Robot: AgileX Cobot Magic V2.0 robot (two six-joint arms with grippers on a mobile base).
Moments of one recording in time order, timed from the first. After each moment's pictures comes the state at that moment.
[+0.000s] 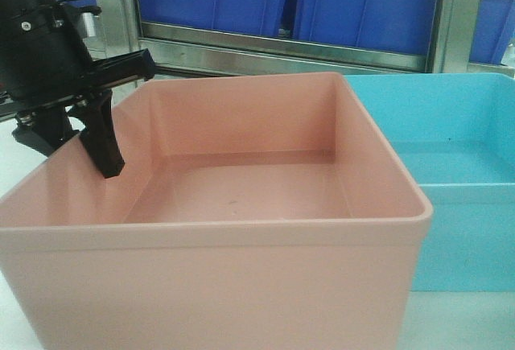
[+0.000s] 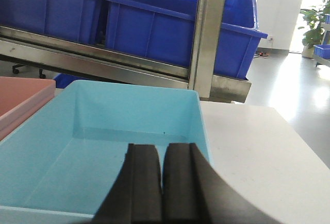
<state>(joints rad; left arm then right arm) -0.35 1.71 -1.18 -0.36 0.85 -0.14 0.04 -0.01 0.03 -0.09 0.00 0.06</state>
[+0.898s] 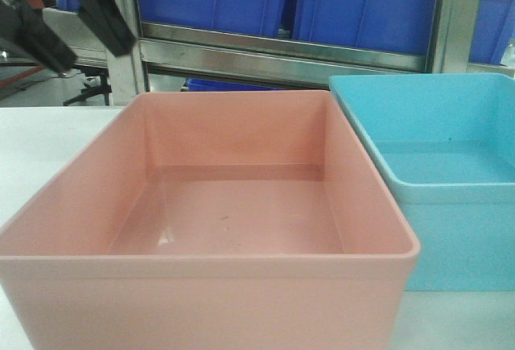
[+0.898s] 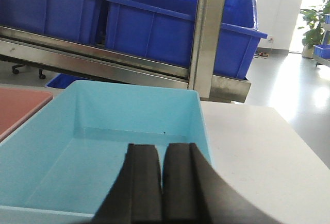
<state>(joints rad) -0.35 1.39 -1.09 -0.39 0.64 0.17 0.04 -0.01 0.03 -0.09 0.00 0.06</state>
